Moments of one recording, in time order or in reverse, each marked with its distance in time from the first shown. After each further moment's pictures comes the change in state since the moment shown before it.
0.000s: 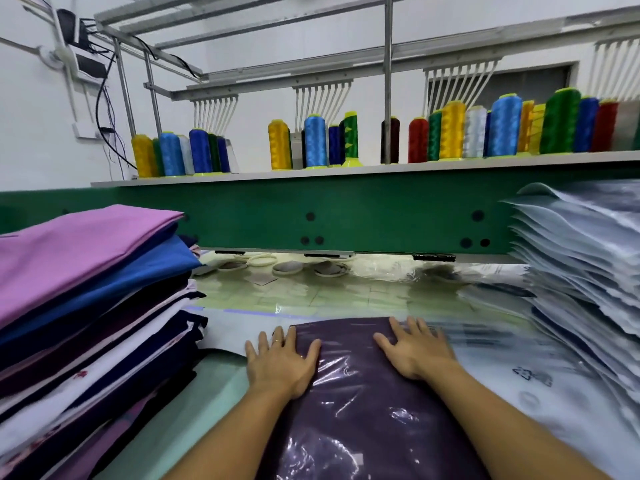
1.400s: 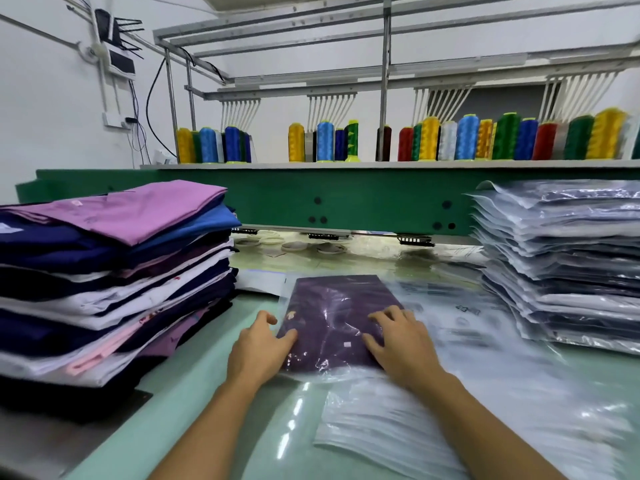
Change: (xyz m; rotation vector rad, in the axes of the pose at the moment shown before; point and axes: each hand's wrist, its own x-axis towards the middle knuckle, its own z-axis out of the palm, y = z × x) left_hand -0.194 -0.055 -0.034 -0.585 0.181 -0.127; right_hand -0.221 -0.017 0.005 0.089 0.452 -0.275
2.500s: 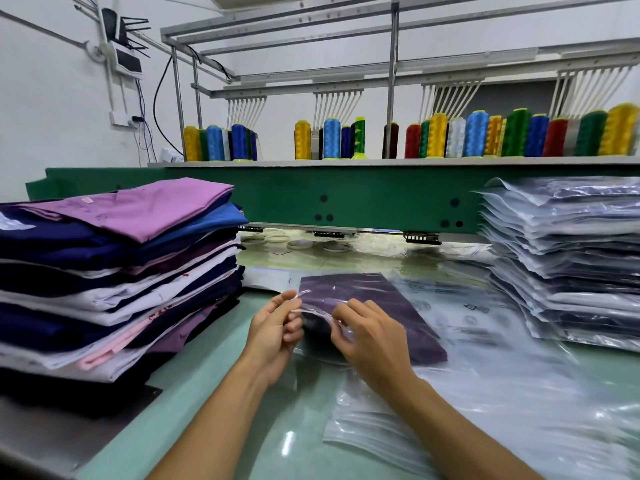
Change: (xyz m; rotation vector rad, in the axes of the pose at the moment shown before) left_hand -0.002 0.023 -0.007 -1.574 -0.334 -0.109; right_hand -0.013 -0.071 -0.015 0.133 0.497 -0.298
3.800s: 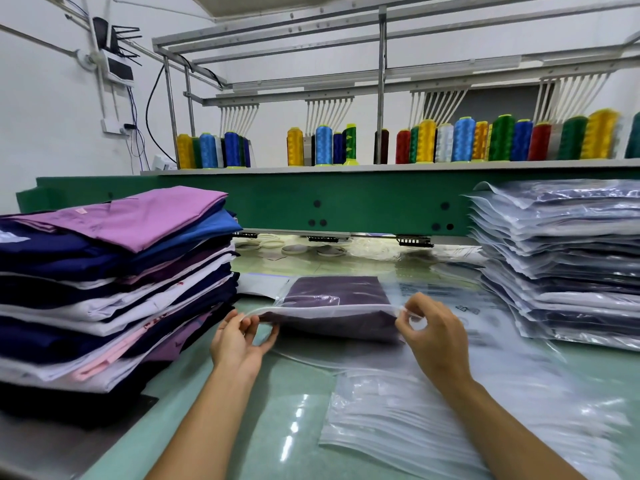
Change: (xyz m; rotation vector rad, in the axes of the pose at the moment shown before) left_hand 0.014 0.017 -0.032 -0.225 0.437 0.059; right_hand -0.020 0.084 -0.030 0.131 0.112 0.372
